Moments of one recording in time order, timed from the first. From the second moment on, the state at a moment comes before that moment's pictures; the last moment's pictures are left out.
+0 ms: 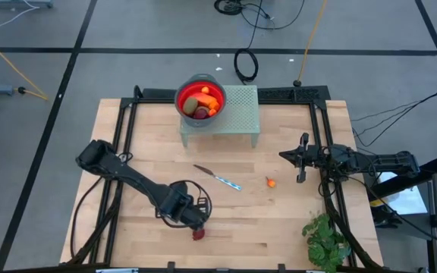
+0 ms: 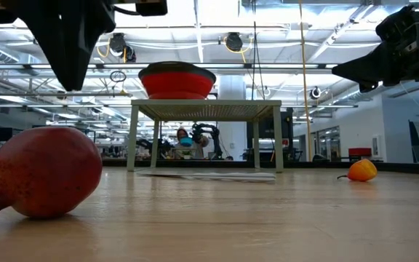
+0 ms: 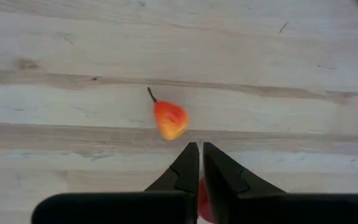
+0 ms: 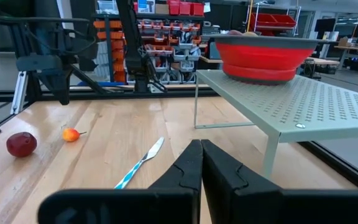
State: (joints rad) left arm -0.50 1.86 1.52 -1.17 -0.10 -2.15; right arm 0.03 0.09 0.05 0.04 0.18 -0.01
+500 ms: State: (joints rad) left arm -0.51 1.88 1.48 -1.16 -0.08 -2.33; right arm 0.03 0.09 0.05 0.04 0.18 -0.02
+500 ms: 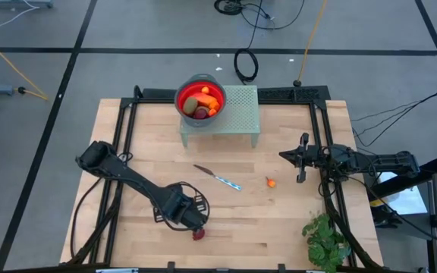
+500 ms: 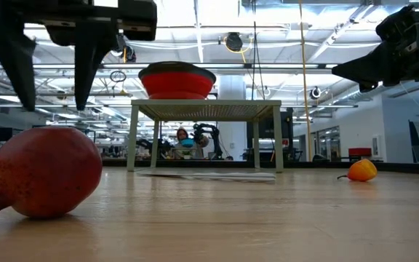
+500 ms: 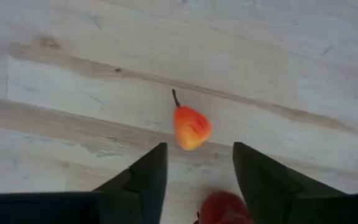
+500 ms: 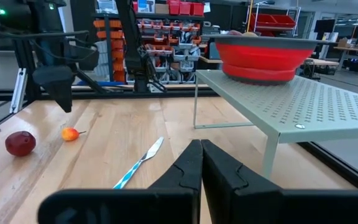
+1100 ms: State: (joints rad) left arm -0.48 1.88 1.27 -0.86 0.00 -2.40; right arm 0.03 0.09 0.05 0.04 0.18 -0.02
